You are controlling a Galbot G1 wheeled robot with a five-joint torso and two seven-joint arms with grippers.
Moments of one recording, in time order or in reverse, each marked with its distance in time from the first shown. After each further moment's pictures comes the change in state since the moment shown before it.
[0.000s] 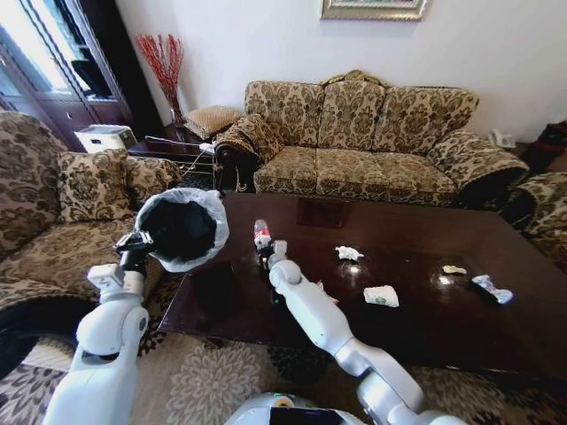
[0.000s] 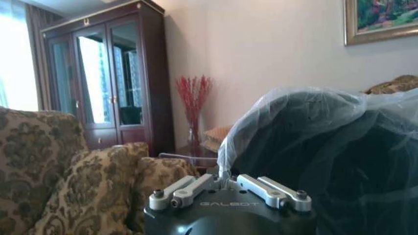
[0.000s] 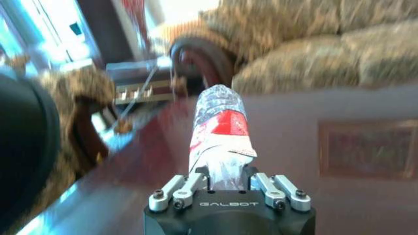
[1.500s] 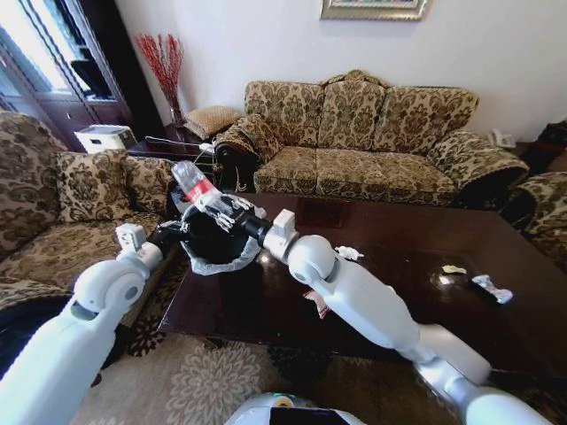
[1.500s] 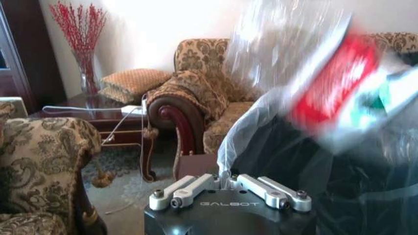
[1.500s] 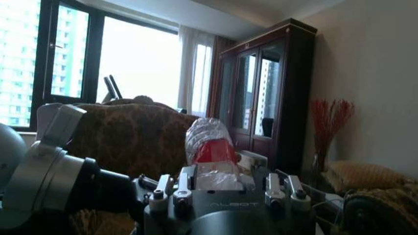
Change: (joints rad) left arm -0.133 0.420 0.136 0.024 -0.484 0.288 0.016; right arm 0.169 -0.334 -0.242 0.665 0.000 -0.033 -0.348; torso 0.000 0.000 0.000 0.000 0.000
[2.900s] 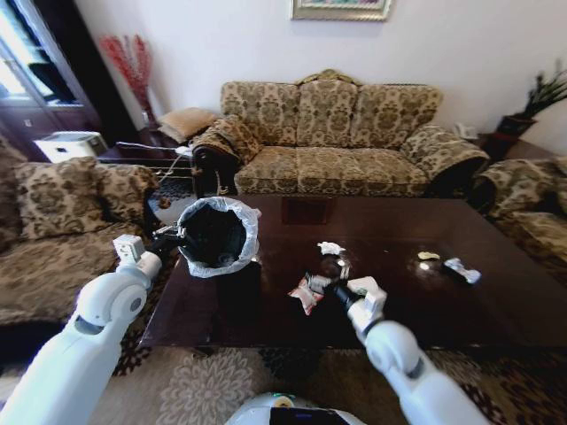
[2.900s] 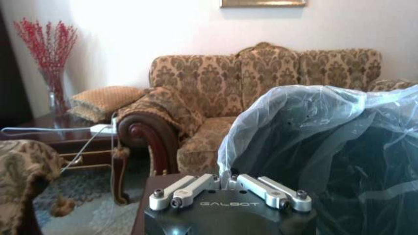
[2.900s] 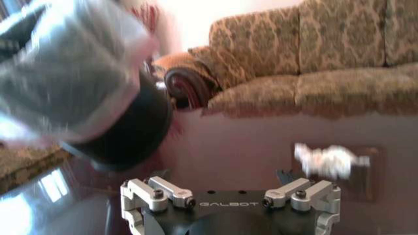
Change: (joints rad) left arm 0.067 -0.104 -0.040 -0.029 0.122 -0.064 0.027; right arm -0.983 -0.105 0.574 0.096 -0.149 0.152 0.005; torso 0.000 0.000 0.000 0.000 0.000
